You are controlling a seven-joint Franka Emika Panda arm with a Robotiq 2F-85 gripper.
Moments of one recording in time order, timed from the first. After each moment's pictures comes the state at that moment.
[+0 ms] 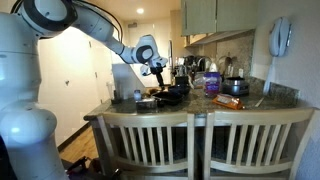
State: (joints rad) arm -0.11 0.15 -0.18 -1.98 0.06 2.49 0.69
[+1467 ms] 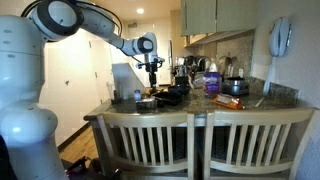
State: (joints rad) arm -0.08 0.22 -0.16 -1.75 -0.01 1.92 0.68
